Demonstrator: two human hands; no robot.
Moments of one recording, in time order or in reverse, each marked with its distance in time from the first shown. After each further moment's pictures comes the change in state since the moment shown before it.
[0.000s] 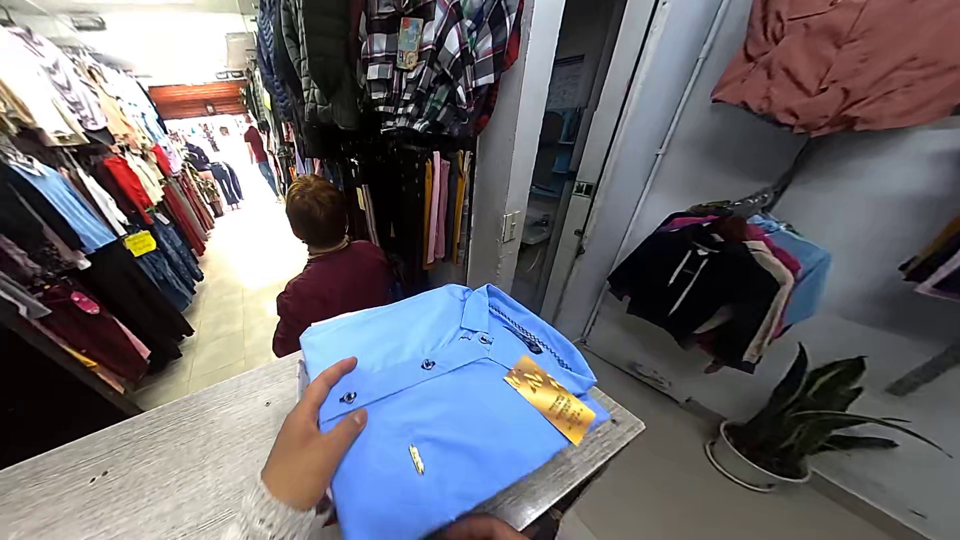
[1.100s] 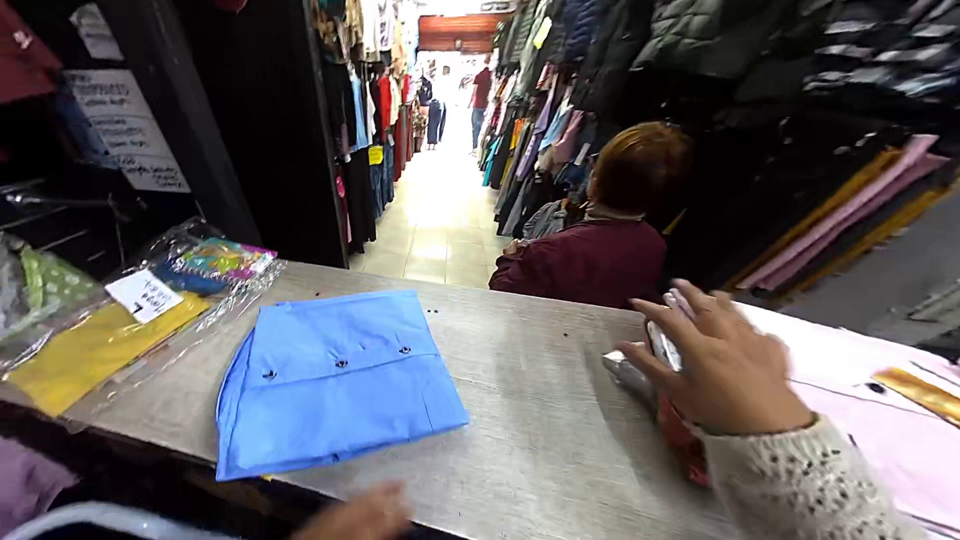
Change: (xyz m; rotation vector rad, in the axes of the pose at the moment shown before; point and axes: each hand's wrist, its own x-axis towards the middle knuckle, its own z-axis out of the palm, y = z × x) left_hand -0.323 -0.060 -0.252 0.663 0.228 0.172; right_hand 0.195 -0.016 0.173 -1.605 -0.083 -0.515
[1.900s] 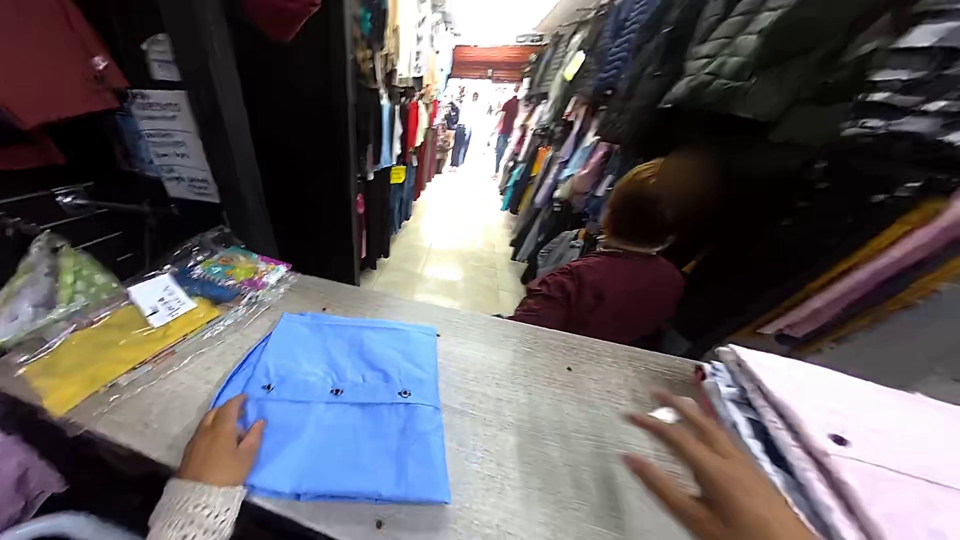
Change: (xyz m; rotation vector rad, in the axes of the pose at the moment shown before) left_hand 0.018 -0.108 -0.054 0.377 0.332 -0.853; right_hand -0.058 -0.006 0.006 0.238 -0.071 -0.082
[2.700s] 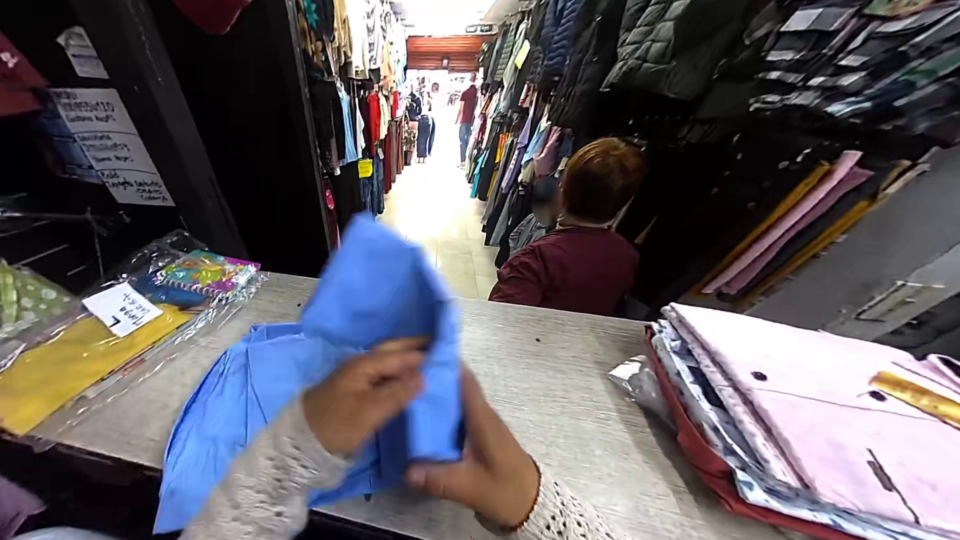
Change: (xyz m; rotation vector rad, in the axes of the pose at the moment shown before) left_hand -0.009 0.149 0.006 -0.857 -0.592 0.747; right_hand 0.044 -0.163 0.079 0.883 0.077 -0.259
